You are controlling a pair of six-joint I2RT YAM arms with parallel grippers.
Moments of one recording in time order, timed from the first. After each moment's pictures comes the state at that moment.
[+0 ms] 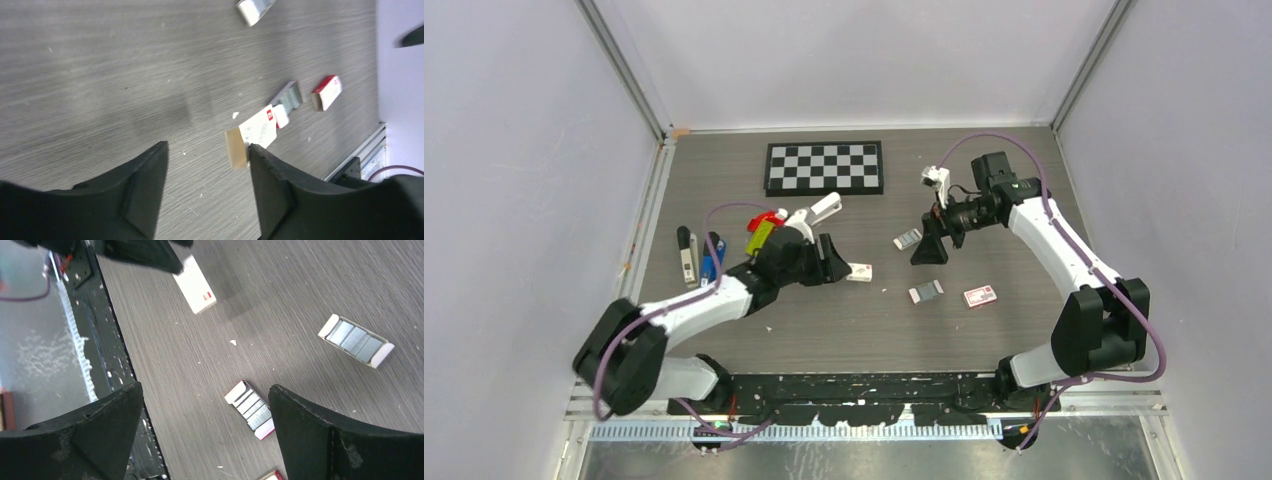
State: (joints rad) left arm -0.66 1.37 0.61 0.13 0.12 -0.75; right arm 0.19 1.46 1.21 -0.88 -0.91 -0.51
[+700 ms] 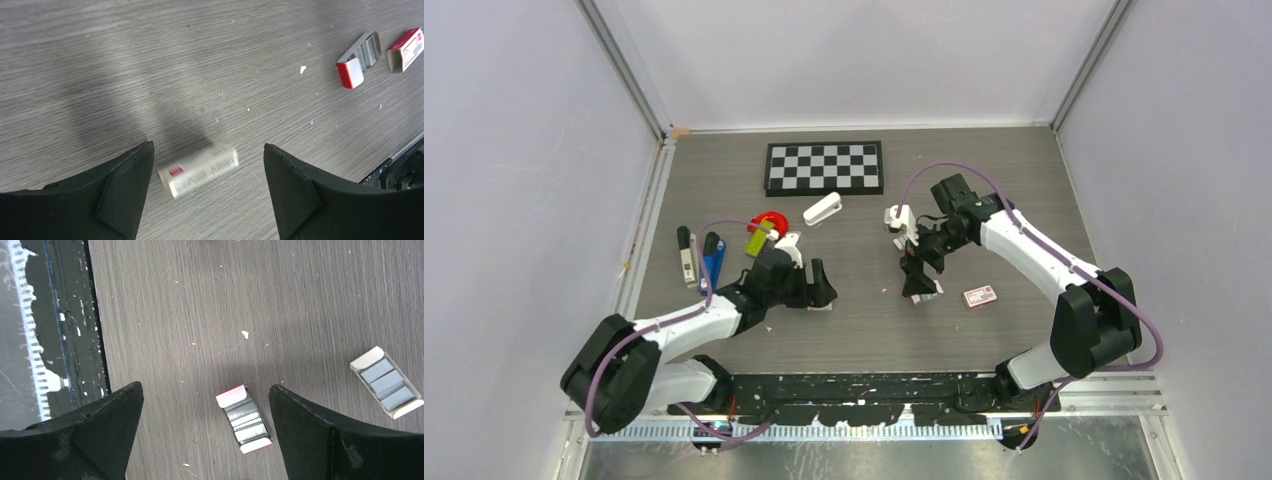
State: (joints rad) left arm -0.63 1.16 0.43 0.09 0.08 -0.59; right arm 0.40 1.47 1.11 -0.88 -0.76 -0.81
